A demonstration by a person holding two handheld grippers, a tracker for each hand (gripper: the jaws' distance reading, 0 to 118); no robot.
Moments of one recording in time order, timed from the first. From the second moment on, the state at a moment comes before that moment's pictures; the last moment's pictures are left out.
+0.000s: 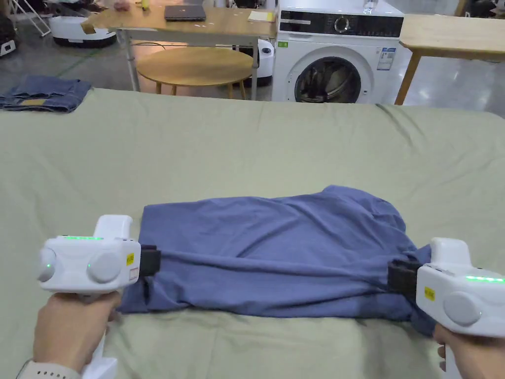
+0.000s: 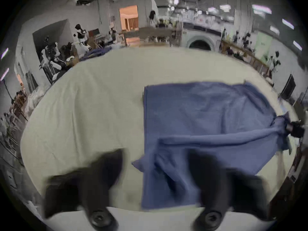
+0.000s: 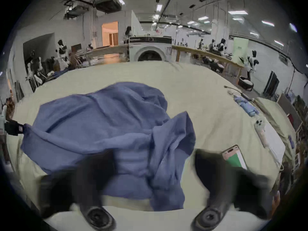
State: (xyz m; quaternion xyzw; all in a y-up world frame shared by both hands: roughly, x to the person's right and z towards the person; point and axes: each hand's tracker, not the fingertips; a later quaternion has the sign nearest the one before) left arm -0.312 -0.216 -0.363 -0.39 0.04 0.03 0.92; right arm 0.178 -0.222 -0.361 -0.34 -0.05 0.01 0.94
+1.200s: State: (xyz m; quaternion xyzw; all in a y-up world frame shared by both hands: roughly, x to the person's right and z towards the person) left arm -0.307 -0.260 -0.329 -0.38 0.09 0.07 0.92; right arm 0.181 -0.234 -0.254 -0.29 -0.07 -0.01 0.95
